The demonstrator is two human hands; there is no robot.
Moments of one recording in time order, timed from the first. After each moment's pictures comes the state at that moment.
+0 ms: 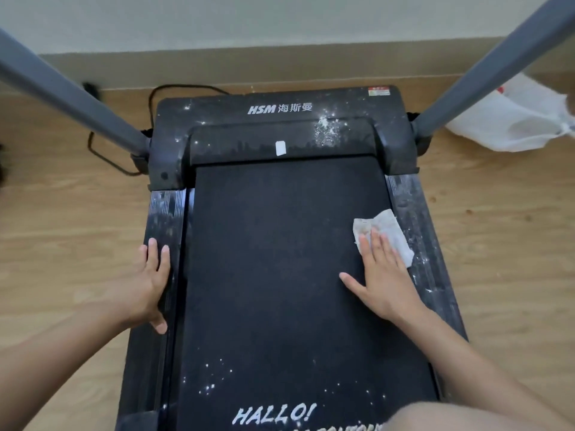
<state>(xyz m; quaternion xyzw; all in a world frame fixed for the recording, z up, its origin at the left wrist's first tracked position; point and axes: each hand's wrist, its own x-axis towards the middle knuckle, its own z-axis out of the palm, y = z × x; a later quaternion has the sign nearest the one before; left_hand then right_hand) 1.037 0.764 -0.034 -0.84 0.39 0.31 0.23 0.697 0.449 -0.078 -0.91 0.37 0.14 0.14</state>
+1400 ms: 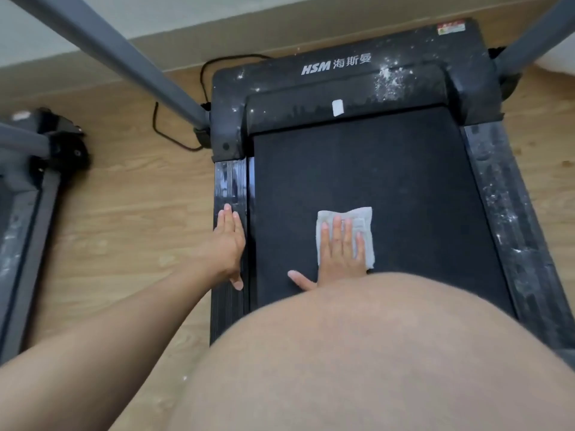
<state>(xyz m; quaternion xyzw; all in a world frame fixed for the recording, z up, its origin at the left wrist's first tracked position) 1.025 0.750 -0.027 -0.84 0.40 0.25 0.28 0.820 0.641 -0.131 -0.93 0.33 0.07 0.12</state>
